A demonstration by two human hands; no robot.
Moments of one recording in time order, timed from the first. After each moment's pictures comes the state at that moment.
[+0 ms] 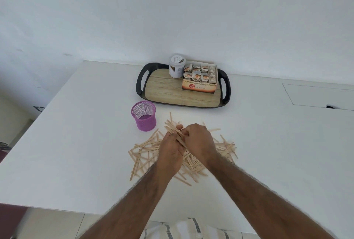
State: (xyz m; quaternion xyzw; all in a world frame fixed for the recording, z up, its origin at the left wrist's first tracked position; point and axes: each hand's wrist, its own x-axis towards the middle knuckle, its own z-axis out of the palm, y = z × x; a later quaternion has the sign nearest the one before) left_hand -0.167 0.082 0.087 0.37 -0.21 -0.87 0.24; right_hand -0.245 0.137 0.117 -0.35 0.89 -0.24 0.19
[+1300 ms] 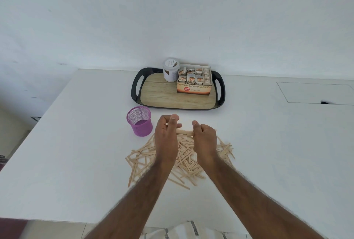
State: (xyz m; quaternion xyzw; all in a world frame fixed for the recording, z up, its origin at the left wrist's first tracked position) left_hand -0.177 0.078 0.124 0.37 -0.58 -0.64 0.34; right_hand -0.249 0.147 0.117 -0.02 0.75 -0.62 0.24
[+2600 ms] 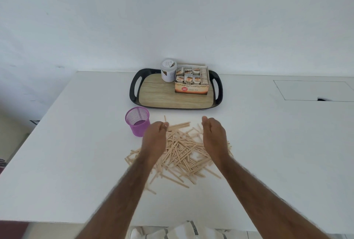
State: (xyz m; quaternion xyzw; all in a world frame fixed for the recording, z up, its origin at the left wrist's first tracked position) left_hand -0.154 0.042 0.129 0.42 -0.74 -0.50 0.14; right_hand -0.282 0.179 0.102 -0.21 0.85 -0.47 0.10
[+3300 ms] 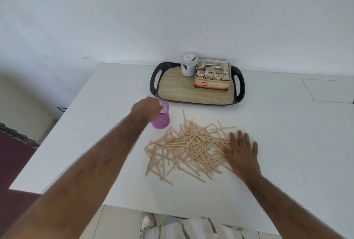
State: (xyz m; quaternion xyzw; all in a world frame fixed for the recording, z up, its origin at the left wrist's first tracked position) left_hand -0.150 -0.092 0.139 0.35 -0.92 -0.05 -0.15; right_hand -0.297 0.242 -0.005 -0.34 0.93 -0.08 0.09
